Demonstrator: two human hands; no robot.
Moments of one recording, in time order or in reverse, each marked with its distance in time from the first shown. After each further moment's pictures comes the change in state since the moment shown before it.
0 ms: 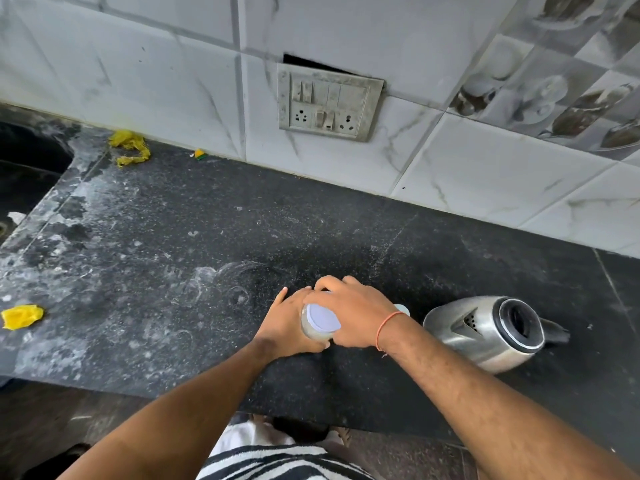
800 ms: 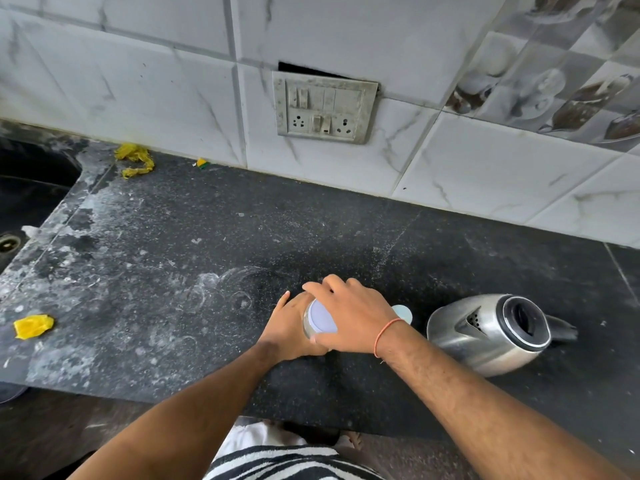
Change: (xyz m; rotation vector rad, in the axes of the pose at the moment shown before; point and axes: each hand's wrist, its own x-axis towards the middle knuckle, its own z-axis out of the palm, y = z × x) left_hand 0.002 0.002 0.000 0.067 -0.026 0.003; right_hand -0.005 -0.010 -0.002 0.026 0.140 0.045
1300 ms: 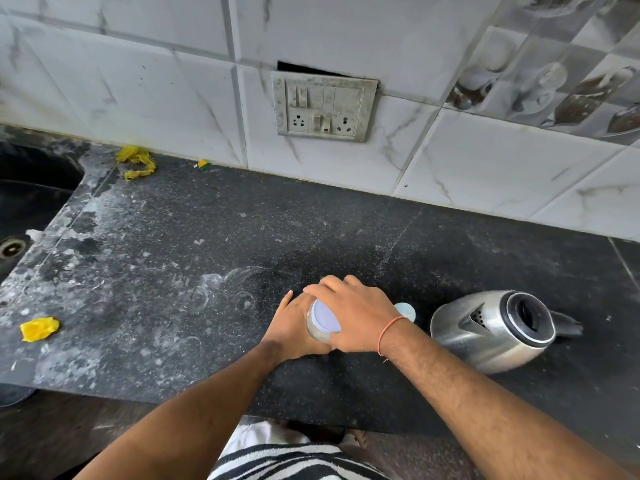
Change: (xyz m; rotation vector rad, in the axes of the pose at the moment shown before) left_hand -0.002 0.001 -0.003 -0.044 0.004 -0.031; right_hand -0.001 -0.001 0.002 -0.006 0.017 -0.025
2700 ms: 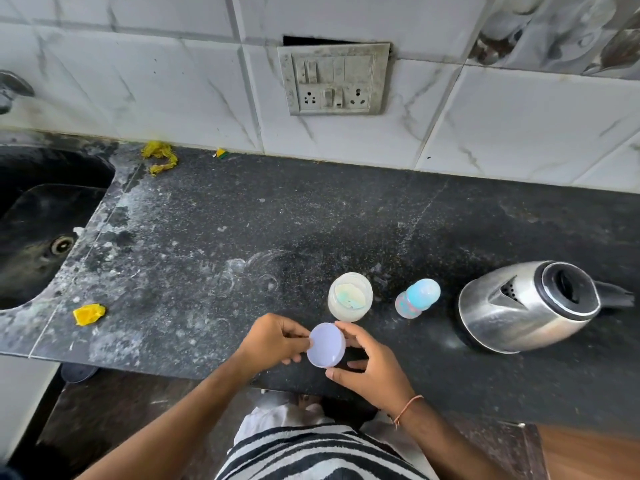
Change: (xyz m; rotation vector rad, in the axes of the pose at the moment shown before) left_hand -0.095 -0.005 -0.058 -0.331 -0.171 -0.477; right_hand -0.074 -0.052 0.131 1.227 0.195 0.271
